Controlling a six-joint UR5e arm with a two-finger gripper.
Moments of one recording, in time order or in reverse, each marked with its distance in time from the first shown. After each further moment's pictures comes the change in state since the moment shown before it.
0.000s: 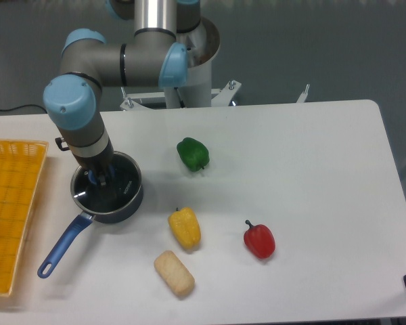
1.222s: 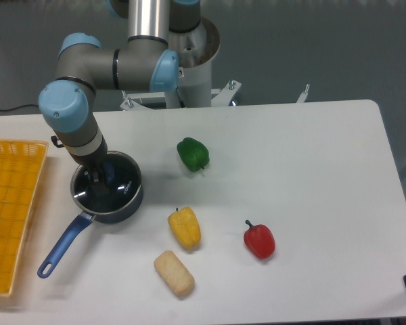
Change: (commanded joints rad) arm -0.037 0.003 -0.052 0.024 0.000 0.012
